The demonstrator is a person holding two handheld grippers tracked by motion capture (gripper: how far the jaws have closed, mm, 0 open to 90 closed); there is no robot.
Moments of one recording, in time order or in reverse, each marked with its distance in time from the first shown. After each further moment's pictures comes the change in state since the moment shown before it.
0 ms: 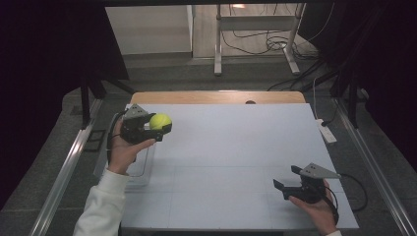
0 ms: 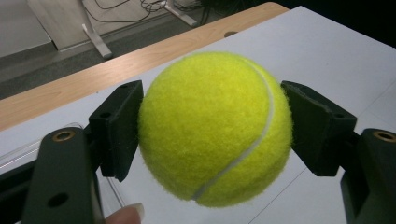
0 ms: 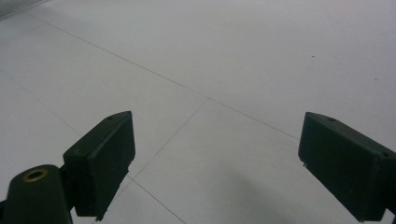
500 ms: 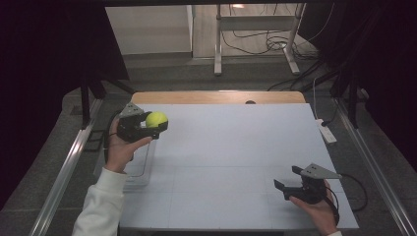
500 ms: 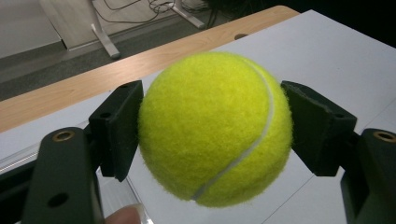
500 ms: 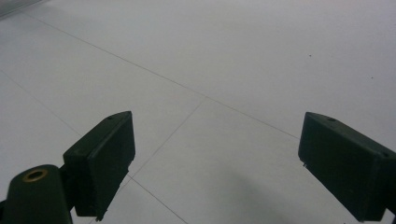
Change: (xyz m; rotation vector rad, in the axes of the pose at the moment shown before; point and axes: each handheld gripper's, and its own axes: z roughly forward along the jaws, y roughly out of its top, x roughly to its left) left arm 0.010 -0.001 -0.002 -0.010 0.024 -0.019; right arm -0.001 -0.001 -0.002 -0.002 -0.005 0.002
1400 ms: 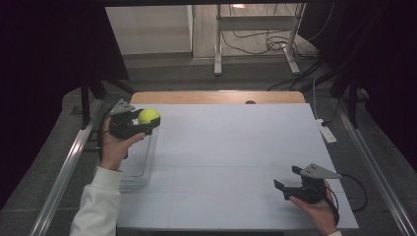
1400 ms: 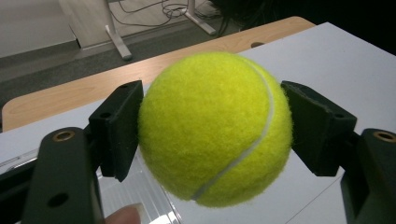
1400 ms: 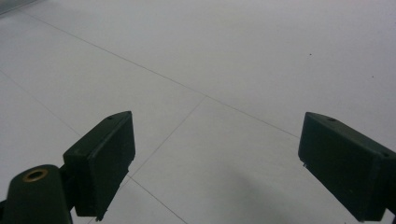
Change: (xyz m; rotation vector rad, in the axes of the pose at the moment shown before) left arm 0.020 -0.002 -0.007 -0.028 0.041 -0.052; right arm 0.000 0.000 0.001 0.005 -0.001 0.001
